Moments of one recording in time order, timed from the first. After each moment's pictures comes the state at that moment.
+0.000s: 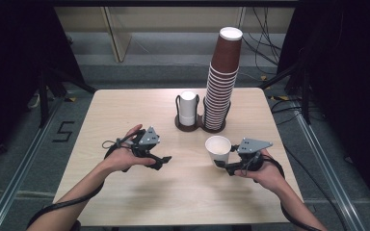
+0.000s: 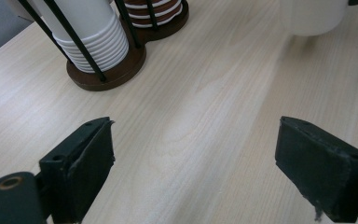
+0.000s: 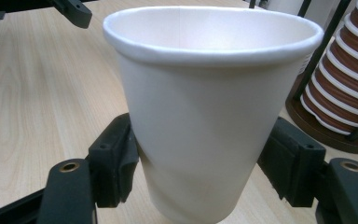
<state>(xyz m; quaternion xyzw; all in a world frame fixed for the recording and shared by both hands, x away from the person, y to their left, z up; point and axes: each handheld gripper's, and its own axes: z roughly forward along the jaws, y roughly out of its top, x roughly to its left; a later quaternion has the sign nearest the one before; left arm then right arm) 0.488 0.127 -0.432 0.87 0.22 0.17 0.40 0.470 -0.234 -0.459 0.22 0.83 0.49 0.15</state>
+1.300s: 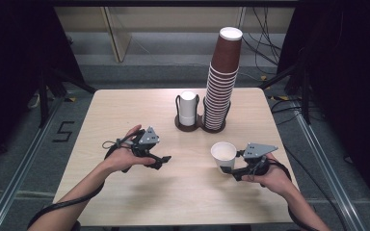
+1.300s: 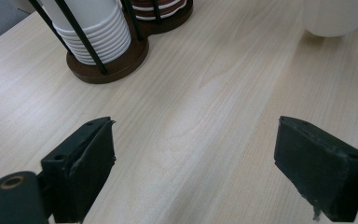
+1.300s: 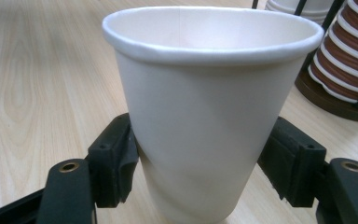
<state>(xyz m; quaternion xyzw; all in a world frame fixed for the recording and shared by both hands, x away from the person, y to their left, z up) 0.492 0.129 -0.438 0.87 0.23 0.17 0.39 0.463 -0.254 -0.471 0.21 0.84 0.48 0.13</state>
